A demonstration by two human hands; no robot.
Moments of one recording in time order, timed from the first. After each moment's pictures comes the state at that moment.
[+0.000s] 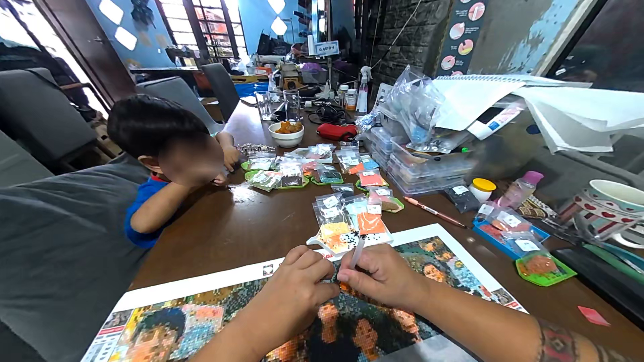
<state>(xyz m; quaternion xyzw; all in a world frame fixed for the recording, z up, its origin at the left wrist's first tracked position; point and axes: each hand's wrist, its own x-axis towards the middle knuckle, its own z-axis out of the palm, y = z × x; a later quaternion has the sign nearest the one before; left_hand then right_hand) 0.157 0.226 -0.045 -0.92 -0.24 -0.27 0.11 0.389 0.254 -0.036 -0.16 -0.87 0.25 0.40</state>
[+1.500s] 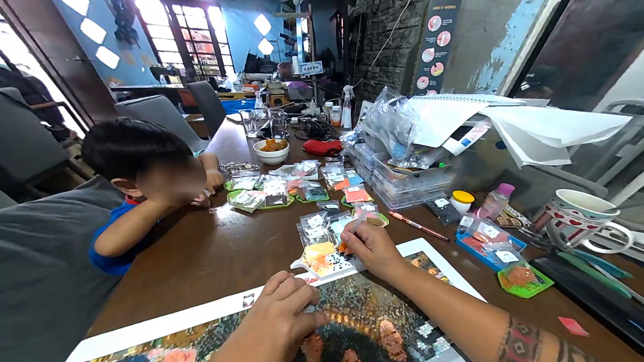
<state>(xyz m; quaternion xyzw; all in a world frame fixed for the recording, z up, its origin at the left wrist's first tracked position) 0.154 0.230 -0.050 -0.92 -0.24 -0.28 0.11 0.410 0.304 -0.032 -0.40 -0.78 0.23 0.42</state>
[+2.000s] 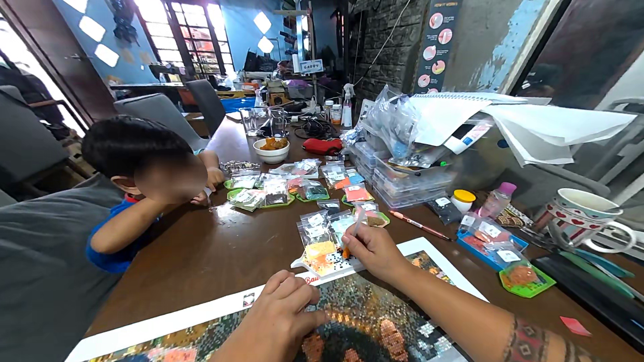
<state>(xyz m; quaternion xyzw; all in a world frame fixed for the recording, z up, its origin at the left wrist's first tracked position) 0.154 0.231 -0.050 -0.92 -0.24 -0.28 0.11 0.412 0.298 -0.029 -0.40 -0.79 0.25 0.40</state>
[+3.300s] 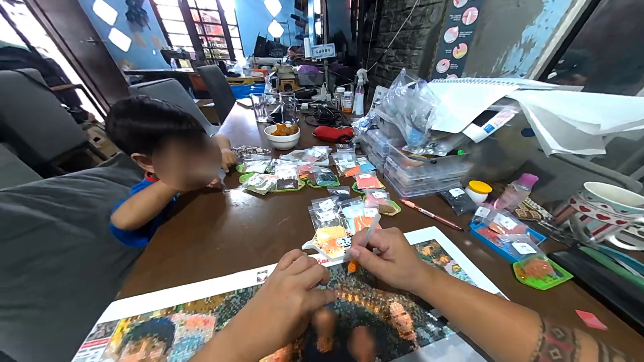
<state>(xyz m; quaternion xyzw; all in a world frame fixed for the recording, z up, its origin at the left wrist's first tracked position) 0.153 0.230 -0.050 -0.92 -0.23 -0.29 0.10 0.404 0.272 -0.025 -0.21 -0.84 0.25 0.44</state>
